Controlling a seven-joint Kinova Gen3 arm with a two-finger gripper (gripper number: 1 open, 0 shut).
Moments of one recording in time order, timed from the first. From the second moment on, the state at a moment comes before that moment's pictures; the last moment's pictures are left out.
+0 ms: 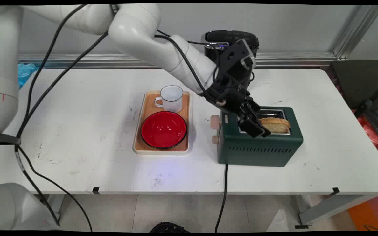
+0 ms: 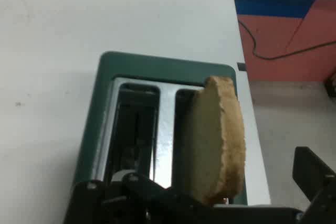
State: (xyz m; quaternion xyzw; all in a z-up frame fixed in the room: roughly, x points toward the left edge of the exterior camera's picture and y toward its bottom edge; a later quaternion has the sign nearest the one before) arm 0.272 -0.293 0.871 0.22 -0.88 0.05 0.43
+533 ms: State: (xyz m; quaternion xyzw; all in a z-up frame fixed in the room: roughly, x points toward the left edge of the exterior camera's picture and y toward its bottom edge) arm 0.312 -0.295 0.906 0.21 -0.88 0.08 0.42
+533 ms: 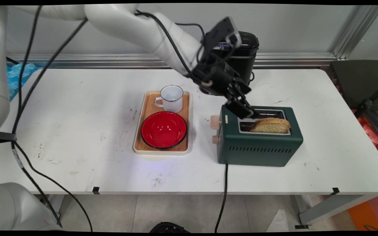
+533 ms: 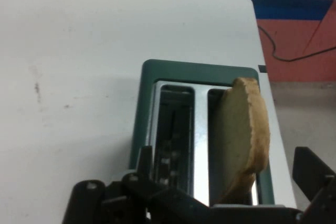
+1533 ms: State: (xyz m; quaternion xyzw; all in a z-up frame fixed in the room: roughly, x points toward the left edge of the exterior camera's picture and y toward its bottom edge) arm 0.429 -0.273 0.913 0.20 -0.91 0.09 0.36
